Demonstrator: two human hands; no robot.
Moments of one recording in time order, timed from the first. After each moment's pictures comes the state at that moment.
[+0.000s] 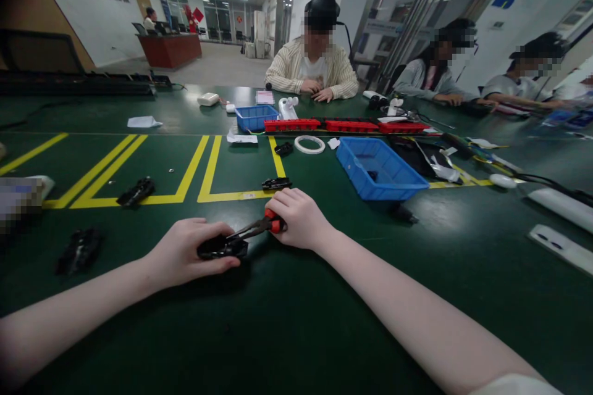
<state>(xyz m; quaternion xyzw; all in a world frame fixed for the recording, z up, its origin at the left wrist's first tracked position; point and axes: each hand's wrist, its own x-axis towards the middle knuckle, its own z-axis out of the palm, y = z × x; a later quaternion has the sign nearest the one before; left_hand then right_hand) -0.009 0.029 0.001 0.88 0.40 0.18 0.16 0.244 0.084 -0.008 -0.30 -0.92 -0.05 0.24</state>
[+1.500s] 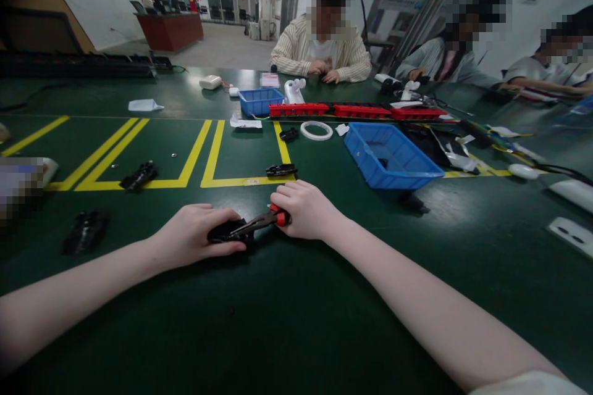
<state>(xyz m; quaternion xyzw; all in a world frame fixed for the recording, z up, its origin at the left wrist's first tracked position) -0.009 0.033 -0.002 0.91 0.37 0.15 0.09 0.243 0.080 0.001 -0.29 -0.95 -0.04 0.13</state>
